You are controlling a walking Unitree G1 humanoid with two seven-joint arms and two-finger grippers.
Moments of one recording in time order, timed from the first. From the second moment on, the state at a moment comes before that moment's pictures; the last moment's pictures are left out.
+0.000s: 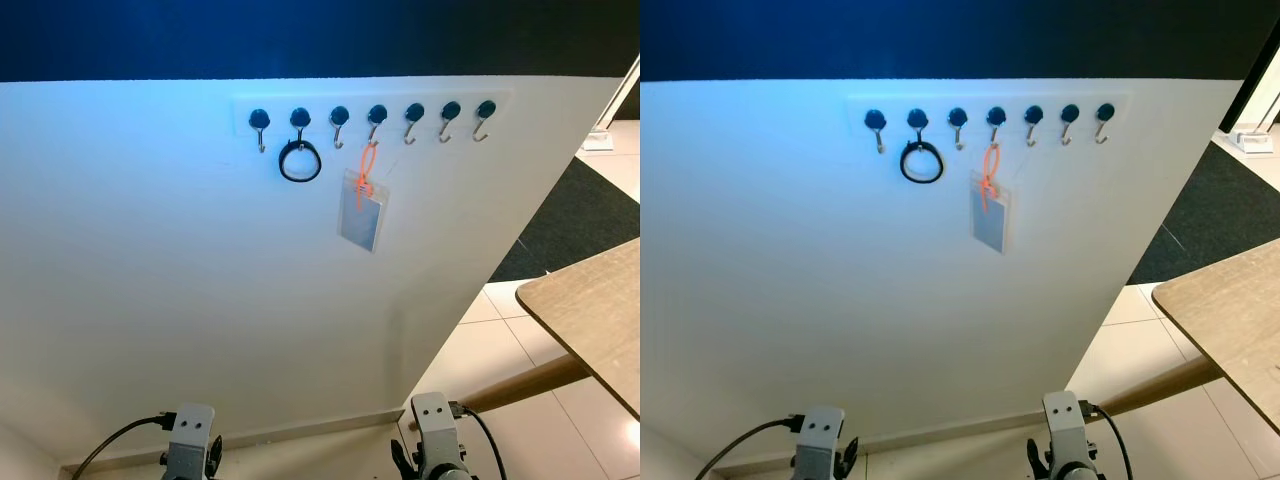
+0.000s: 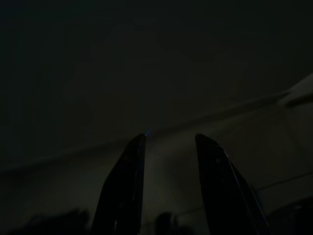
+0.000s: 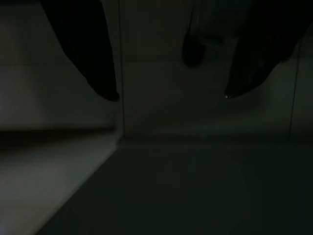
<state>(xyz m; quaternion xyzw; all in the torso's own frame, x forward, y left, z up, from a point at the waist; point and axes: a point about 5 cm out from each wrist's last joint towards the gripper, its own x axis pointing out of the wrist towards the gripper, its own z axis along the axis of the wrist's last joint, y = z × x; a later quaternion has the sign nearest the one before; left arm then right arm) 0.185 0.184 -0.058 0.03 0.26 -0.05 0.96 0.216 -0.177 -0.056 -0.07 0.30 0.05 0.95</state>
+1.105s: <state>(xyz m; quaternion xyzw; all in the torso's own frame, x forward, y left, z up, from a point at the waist) 0.205 0.157 0.076 0.04 -0.12 -0.19 0.97 0.281 -0.132 0.144 -0.03 -0.27 0.18 0.95</state>
